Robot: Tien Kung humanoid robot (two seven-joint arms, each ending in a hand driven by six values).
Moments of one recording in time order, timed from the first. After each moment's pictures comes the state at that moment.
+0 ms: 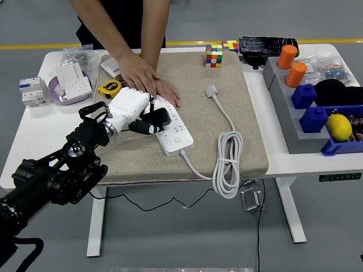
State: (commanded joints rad) left arm -0.70 0.08 -0.78 -0.68 2.27 0.37 -0.06; right arm 0.17 -0.36 0.28 0.48 -0.04 -0.44 -0.10
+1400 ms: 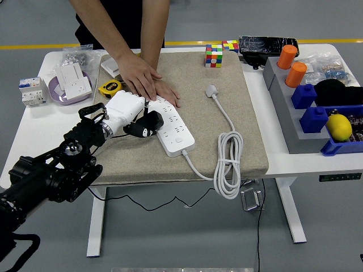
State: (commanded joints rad) left arm -0.73 0.10 -0.72 -0.62 2.27 0.37 -0.06; right arm 0.18 -0.37 0.27 0.48 -0.04 -0.44 -0.10
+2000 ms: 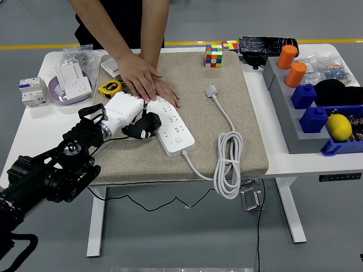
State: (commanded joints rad) left arm -0.73 0.10 -0.70 -0.61 2.27 0.36 -0.07; right arm 0.17 -0.36 0.28 0.48 -0.04 -0.44 -0.10
